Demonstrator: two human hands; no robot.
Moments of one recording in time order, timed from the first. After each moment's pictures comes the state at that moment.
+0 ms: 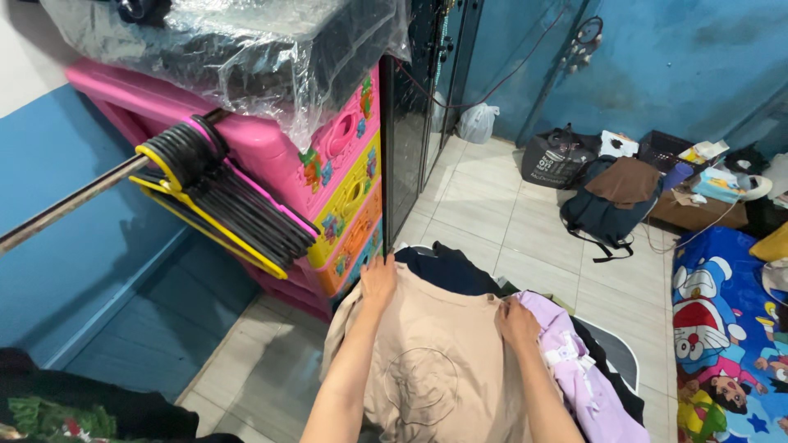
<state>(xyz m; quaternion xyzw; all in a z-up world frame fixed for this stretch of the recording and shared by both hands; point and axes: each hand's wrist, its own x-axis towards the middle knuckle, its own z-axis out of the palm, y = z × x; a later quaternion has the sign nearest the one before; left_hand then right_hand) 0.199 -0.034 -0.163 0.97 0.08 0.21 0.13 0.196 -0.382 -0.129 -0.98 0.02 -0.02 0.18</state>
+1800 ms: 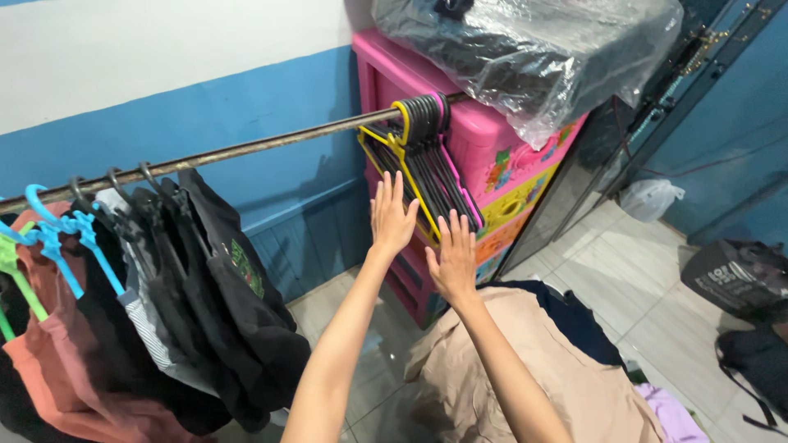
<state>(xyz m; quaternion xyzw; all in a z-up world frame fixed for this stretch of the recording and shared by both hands) 0.042 0.190 0.043 0.85 0.29 0.37 0.24 0.086 0.014 0.037 -0.79 -0.48 -0.21 0.31</state>
